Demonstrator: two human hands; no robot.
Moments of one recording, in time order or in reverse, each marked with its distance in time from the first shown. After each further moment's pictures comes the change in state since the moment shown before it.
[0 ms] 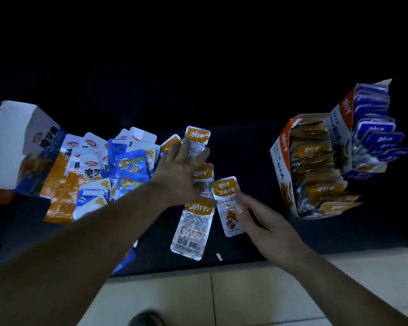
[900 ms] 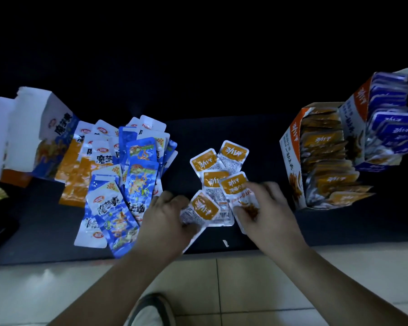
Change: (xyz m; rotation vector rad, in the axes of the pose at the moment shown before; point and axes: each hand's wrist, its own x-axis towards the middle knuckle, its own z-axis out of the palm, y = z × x) left_hand -0.116 0.015 0.052 -0.402 0.217 -0.239; right_hand 0.002 0.004 0.020 -0.500 0.275 -0.208
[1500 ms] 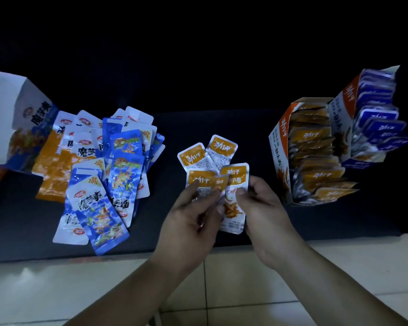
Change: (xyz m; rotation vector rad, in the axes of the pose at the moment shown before) left_hand -0.017 0.060 0.036 -0.579 0.215 0.184; right_hand -0.005 -0.038 -0.015 0.953 -0.038 0.504
